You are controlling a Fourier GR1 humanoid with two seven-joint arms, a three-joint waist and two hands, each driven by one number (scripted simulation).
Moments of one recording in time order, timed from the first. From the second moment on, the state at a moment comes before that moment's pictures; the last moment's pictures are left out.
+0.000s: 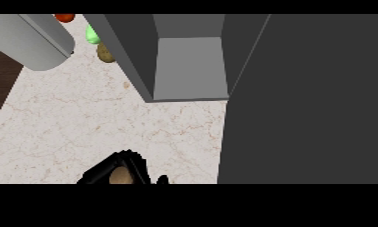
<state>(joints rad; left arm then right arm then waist) -0.10 0.44 -0.93 -2.13 0.02 1.23 0.22 0.13 -0.11 0.03 -2.37 -0.33 0.25 0.29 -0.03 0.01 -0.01</state>
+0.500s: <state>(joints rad) -0.04 0.33 -0.70 -1.93 0.34 0.84 -0.15 0.14 -0.13 -0.01 -2.37 -0.34 0.23 0.30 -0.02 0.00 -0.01</state>
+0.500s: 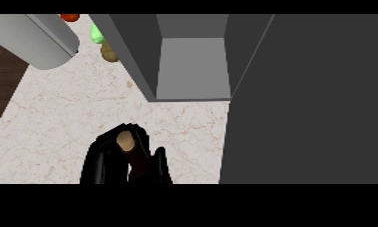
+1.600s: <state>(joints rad) -0.39 0.03 -0.47 -1.27 0.29 0.65 -0.25 0.14 -0.16 -0.16 -2.36 -0.38 0.31 0.30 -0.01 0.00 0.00</state>
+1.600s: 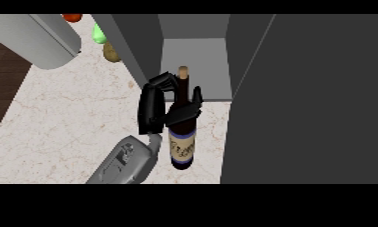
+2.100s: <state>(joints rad) -0.49 0.00 -0.47 -1.02 0.38 0.66 -0.39 0.11 -0.17 -0.20 -2.35 -0.42 0.33 0.33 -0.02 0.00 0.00</state>
